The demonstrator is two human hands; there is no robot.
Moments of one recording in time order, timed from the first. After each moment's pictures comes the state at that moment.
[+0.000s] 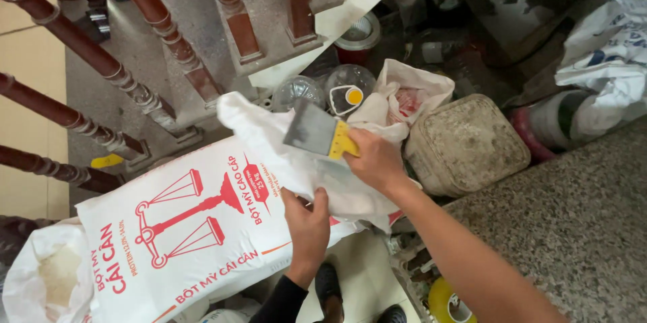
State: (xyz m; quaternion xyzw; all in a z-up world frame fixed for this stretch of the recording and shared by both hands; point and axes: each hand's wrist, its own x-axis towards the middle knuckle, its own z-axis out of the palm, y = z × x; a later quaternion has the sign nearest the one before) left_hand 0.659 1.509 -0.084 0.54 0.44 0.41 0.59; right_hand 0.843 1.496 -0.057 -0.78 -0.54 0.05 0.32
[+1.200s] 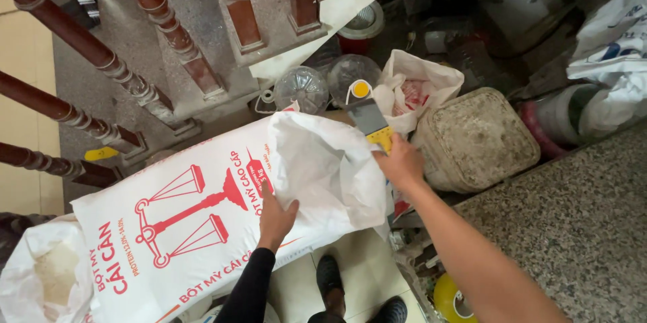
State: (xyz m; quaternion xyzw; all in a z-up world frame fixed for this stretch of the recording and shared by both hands) left_hand 0.594 1.610 -0.281 0.72 0.54 0.15 0.40; right_hand 0.892 1.490 -0.183 -0.91 -0.32 0.08 0.25
